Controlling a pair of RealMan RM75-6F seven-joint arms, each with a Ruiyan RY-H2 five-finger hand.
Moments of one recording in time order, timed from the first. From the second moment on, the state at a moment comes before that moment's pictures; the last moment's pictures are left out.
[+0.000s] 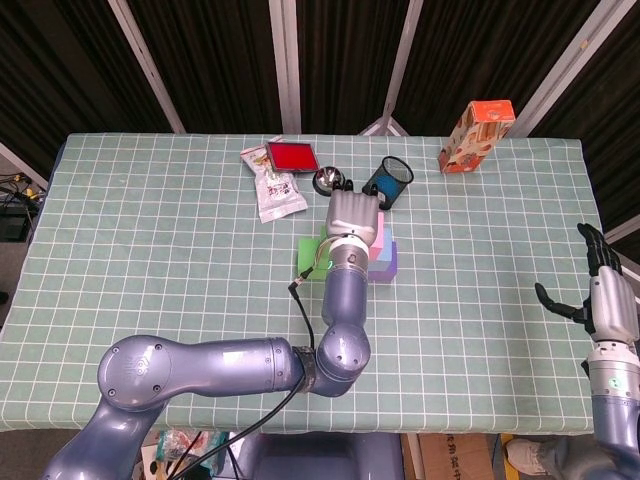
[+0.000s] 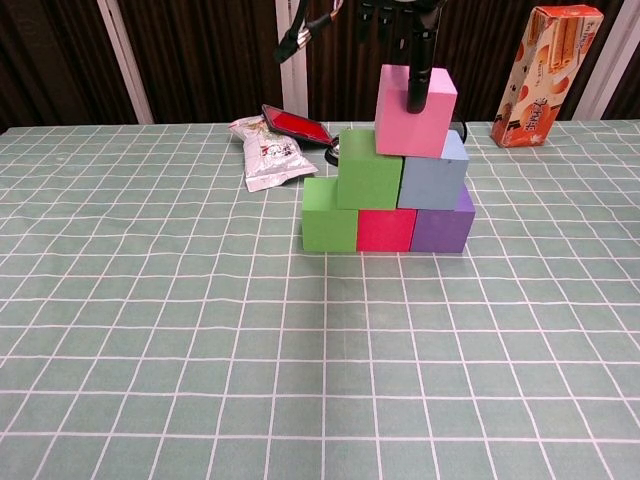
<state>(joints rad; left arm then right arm) -1.76 -1.81 -0.79 -1.15 -0.29 1.24 1.50 0.23 -1.03 0.33 -1.88 -1.03 1.30 0.16</state>
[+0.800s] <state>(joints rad) -1.72 -1.77 -0.79 -1.23 -0.31 1.28 1.51 0.23 -1.03 0.32 -1.88 -1.04 1.30 0.16</state>
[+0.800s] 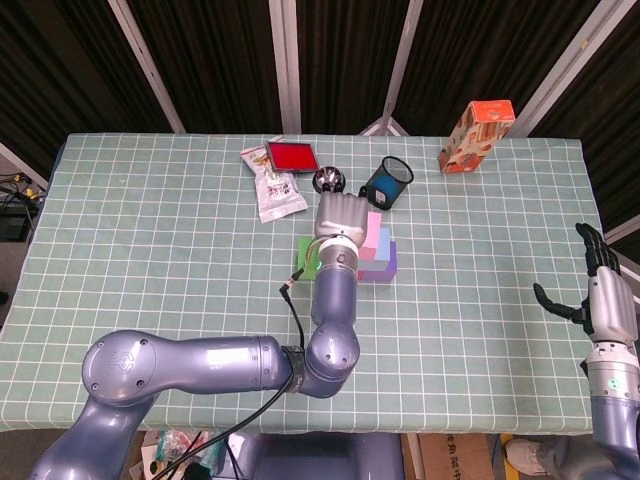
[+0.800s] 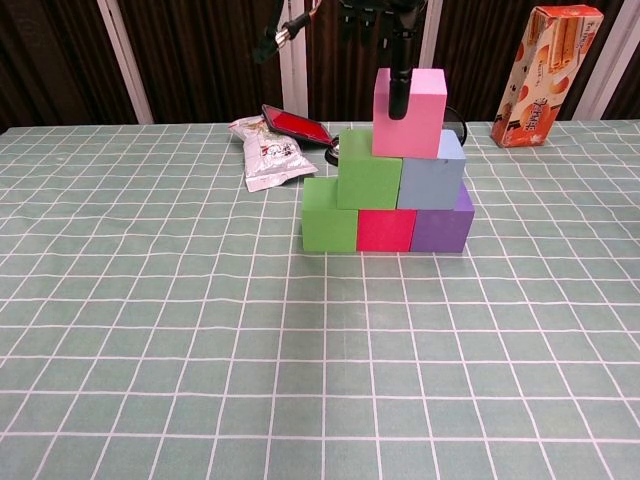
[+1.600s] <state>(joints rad) -1.69 -1.75 -0.78 -1.25 -0.32 1.27 1.52 0.23 -1.03 0.32 -1.88 -1.04 1.30 0.15</state>
